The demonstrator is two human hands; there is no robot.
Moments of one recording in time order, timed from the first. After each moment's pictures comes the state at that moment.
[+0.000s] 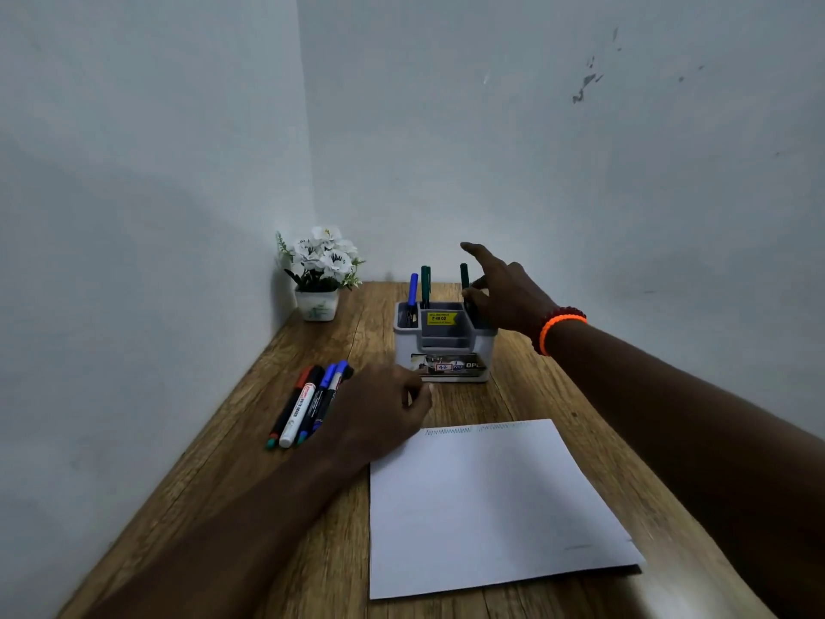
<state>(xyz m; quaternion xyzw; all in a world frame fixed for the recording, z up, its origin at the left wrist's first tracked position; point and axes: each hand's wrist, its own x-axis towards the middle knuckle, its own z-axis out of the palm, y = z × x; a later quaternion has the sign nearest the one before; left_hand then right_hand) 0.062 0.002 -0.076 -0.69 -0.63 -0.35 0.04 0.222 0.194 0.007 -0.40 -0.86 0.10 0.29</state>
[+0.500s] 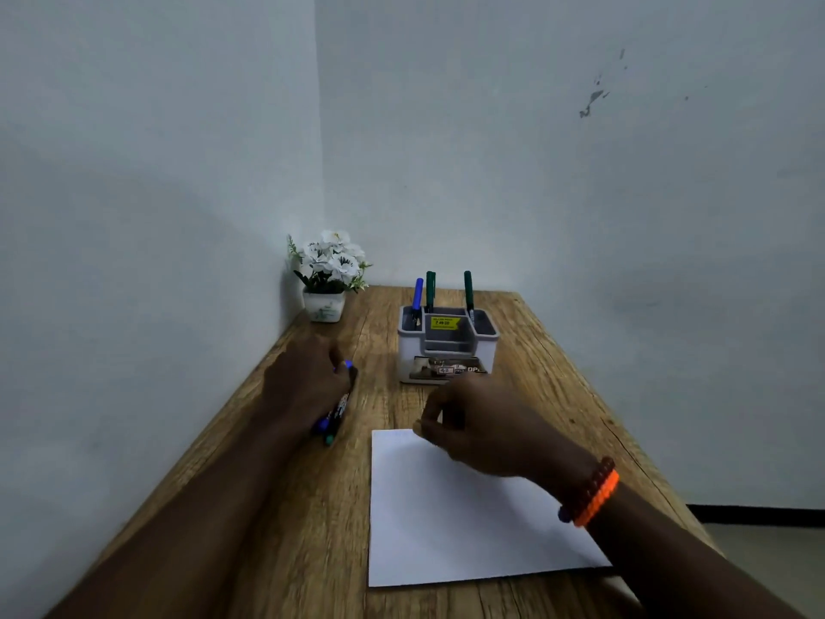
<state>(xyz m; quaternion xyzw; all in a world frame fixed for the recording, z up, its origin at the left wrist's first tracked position) -0.006 0.000 -0.062 -0.49 -0.80 -0.33 0.09 0.235 0.033 -0.044 -0.30 -0.93 0.15 0.16</state>
